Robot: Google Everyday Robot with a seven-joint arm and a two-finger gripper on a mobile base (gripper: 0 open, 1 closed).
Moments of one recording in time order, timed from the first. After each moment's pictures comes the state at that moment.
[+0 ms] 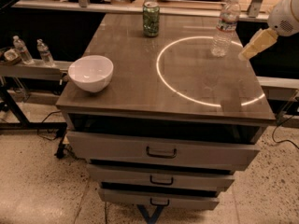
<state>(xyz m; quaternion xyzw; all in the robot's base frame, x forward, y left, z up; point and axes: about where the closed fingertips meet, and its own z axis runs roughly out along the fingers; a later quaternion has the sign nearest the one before) 0.697 -0.333 0.934 -0.46 0.81 -0.05 0.36</state>
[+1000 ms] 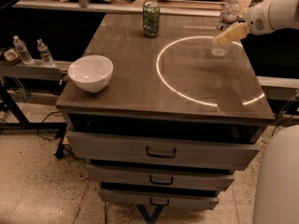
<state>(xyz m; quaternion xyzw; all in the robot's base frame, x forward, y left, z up) 0.775 -0.282 0.923 -0.39 0.78 0.12 0.48</state>
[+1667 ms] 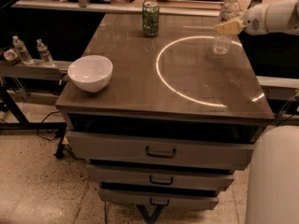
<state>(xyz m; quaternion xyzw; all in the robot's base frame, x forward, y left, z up) 0.802 -0.286 0.922 -0.34 0.77 0.15 0.52</state>
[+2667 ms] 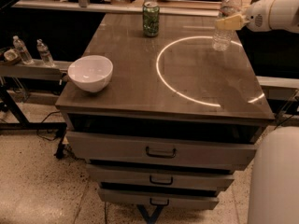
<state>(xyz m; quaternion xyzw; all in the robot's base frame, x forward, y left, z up) 0.798 -0.280 0.942 -0.33 0.75 0.17 0.54</state>
